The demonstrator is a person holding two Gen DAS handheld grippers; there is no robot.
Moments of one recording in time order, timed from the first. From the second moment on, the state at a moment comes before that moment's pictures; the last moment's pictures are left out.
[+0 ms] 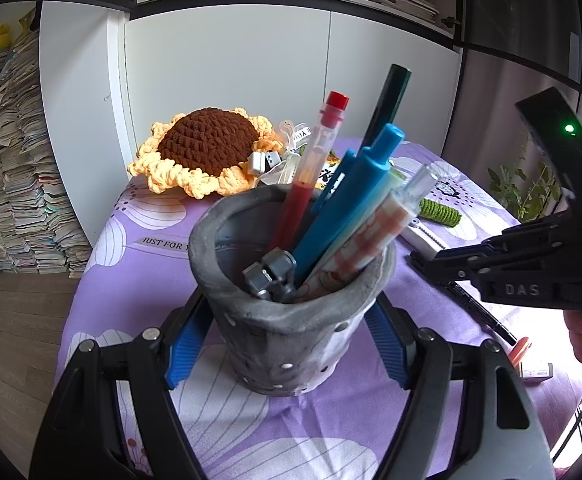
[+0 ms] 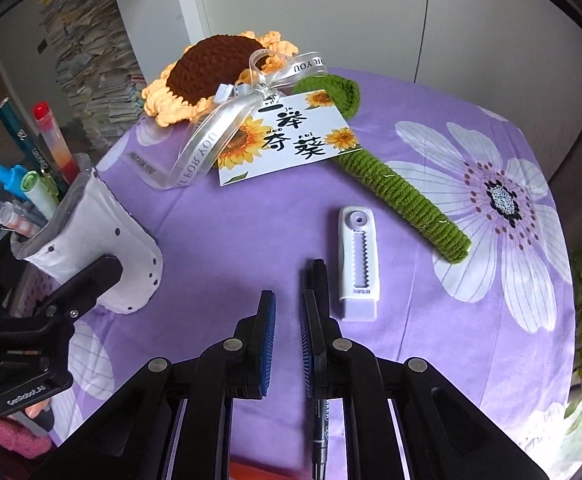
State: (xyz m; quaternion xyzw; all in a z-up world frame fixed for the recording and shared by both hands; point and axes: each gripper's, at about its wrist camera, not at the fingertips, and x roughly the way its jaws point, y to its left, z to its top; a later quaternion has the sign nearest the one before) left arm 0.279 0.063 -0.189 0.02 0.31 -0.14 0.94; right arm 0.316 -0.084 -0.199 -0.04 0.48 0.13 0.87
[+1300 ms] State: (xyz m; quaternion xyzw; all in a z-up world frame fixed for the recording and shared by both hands) left arm 0.279 0.062 -0.189 0.02 0.31 -0.15 0.94; right arm 0.284 -0.075 -0.109 -0.04 0.36 0.19 0.91
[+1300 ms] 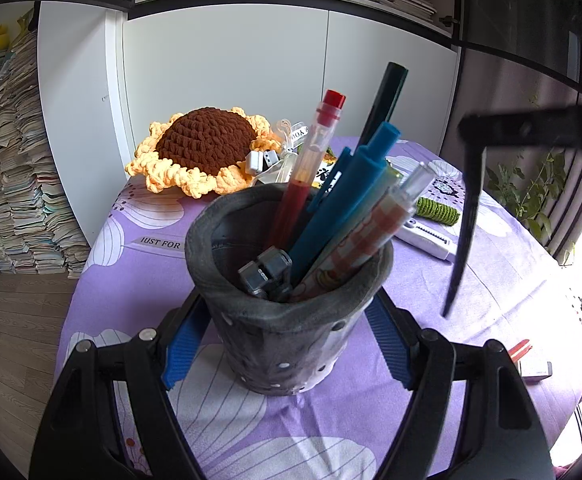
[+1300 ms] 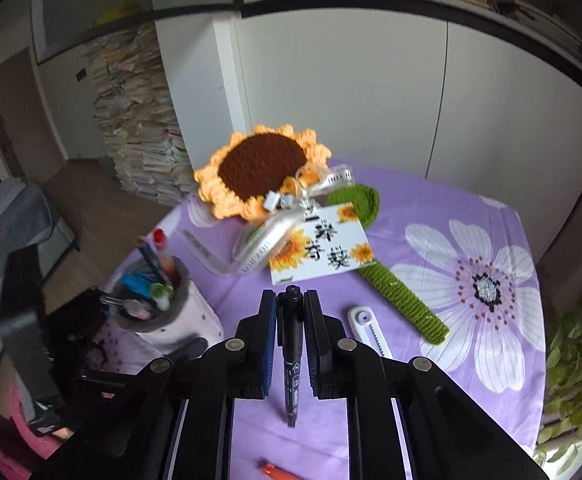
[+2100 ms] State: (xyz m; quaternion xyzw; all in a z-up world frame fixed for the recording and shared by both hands) left arm 0.278 0.062 -0.189 0.02 0.31 -0.15 0.94; right arm 0.263 -0.017 -0.017 0.00 0.20 0.31 0.93
